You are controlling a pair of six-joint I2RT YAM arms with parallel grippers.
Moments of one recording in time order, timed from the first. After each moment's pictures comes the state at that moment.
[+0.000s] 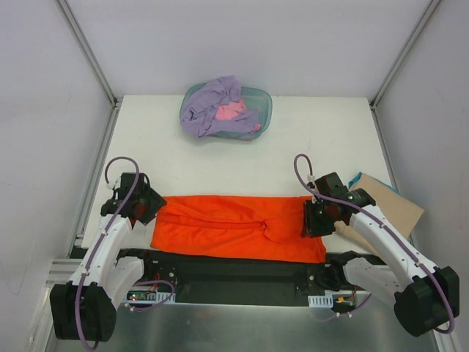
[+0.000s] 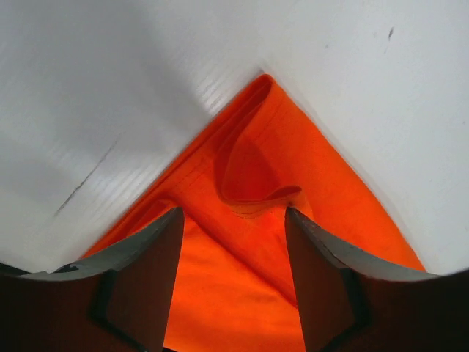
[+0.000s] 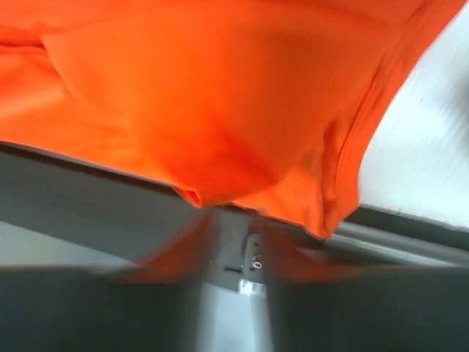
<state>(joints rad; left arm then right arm) -0.03 0.85 0.52 -0.68 -0.03 -0.88 0.42 0.96 0.70 -1.02 -0.19 0.35</state>
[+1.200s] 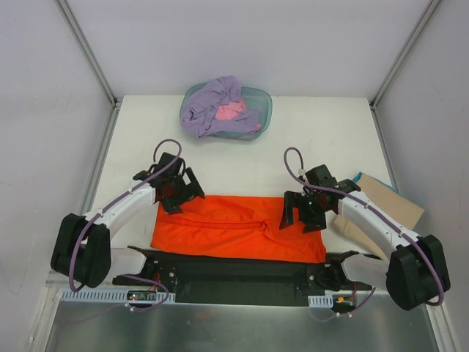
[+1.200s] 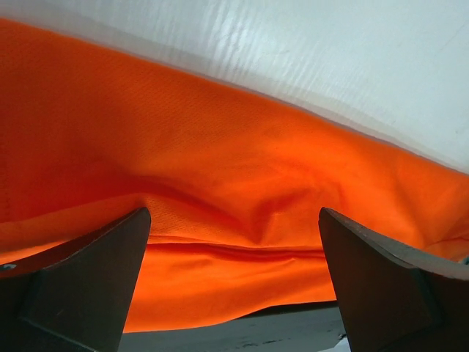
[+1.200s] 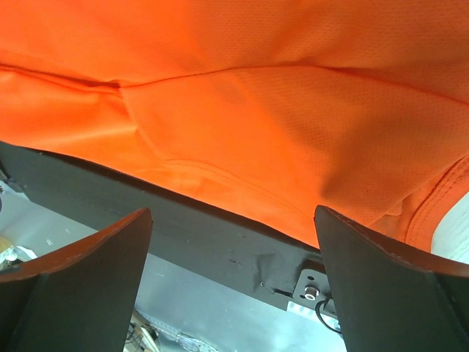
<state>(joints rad) -0.37 1.28 0.75 -0.61 0.11 -0.88 0.43 1.16 0.72 -0.86 -0.33 0.44</state>
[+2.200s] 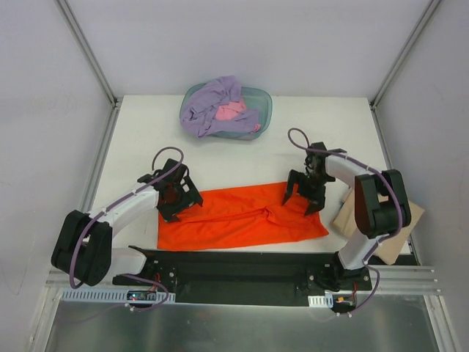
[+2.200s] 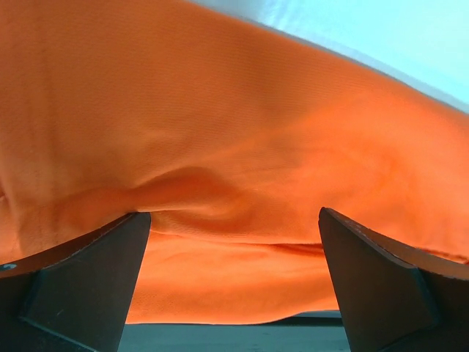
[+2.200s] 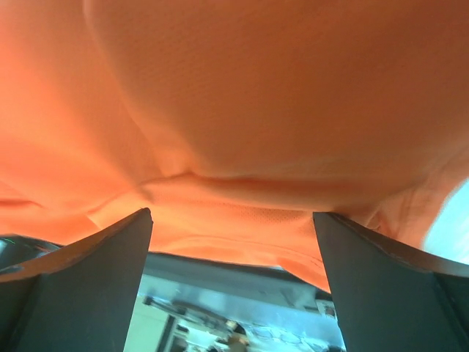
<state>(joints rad) -0.40 1.28 0.68 -0.66 0.02 -0.96 0.25 1.67 0.96 -0.85 -0.30 0.50</state>
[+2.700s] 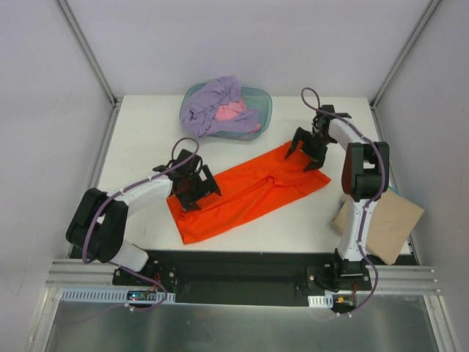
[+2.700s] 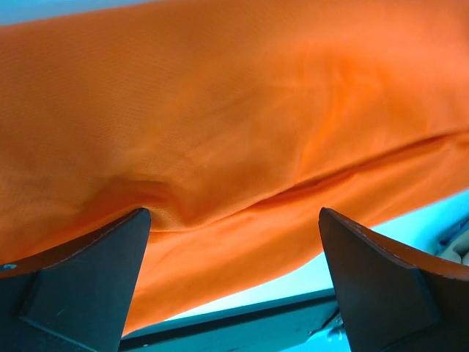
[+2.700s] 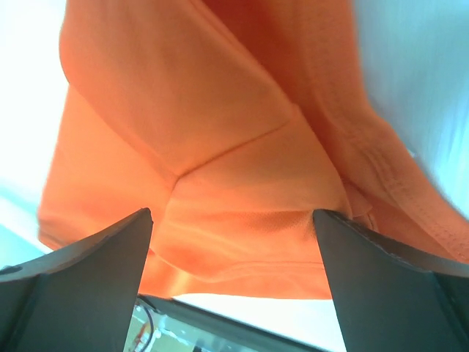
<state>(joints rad) -0.46 1.47 0.81 -0.47 0.16 -0.99 0.09 2.12 1.61 -0.90 -0.35 0.48</state>
